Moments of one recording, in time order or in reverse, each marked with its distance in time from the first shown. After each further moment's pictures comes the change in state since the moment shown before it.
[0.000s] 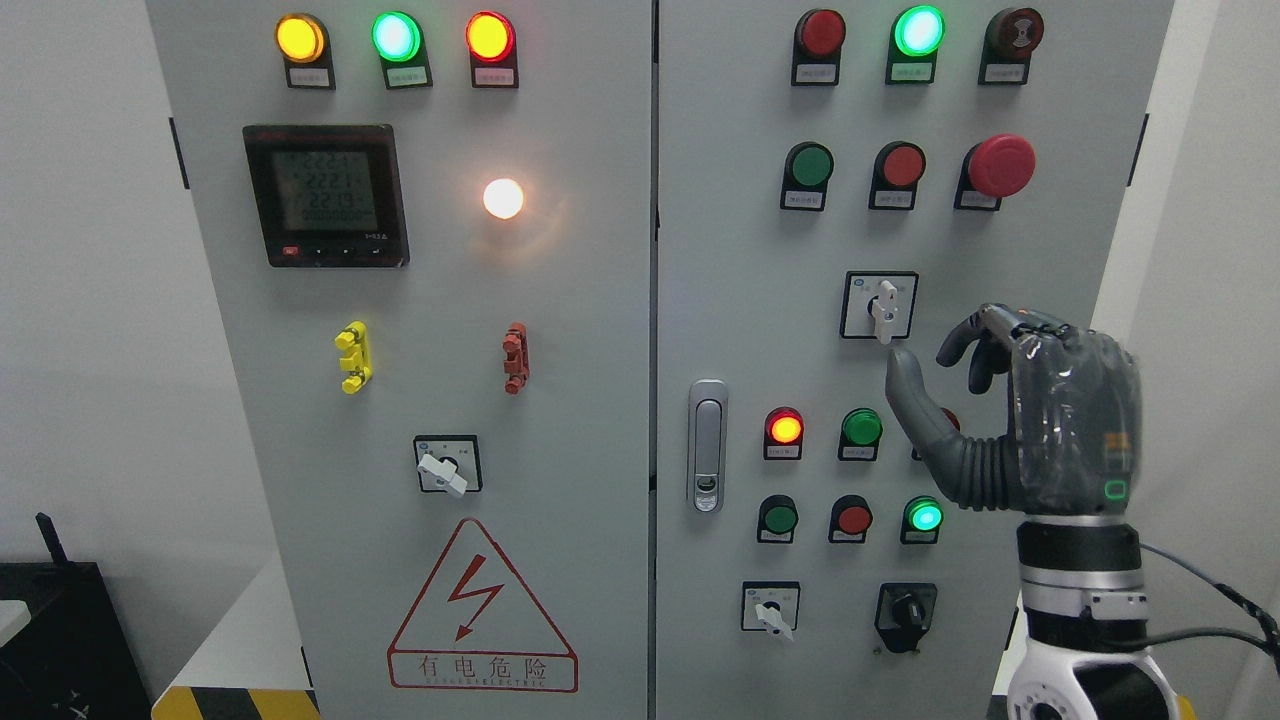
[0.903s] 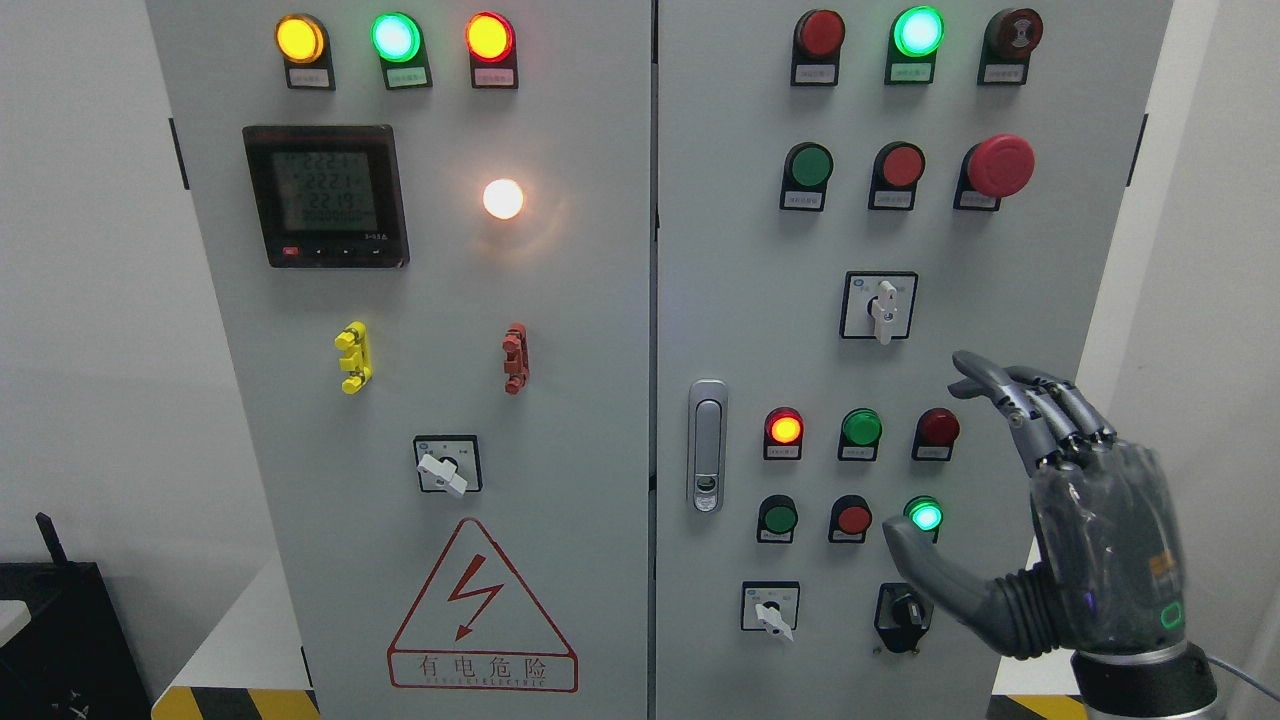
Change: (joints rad) left arm 0.000 0.000 0.000 0.000 0.000 0.000 0.000; right arm 0.175 -0.099 -0.035 -0.143 -0.115 -0.160 0.078
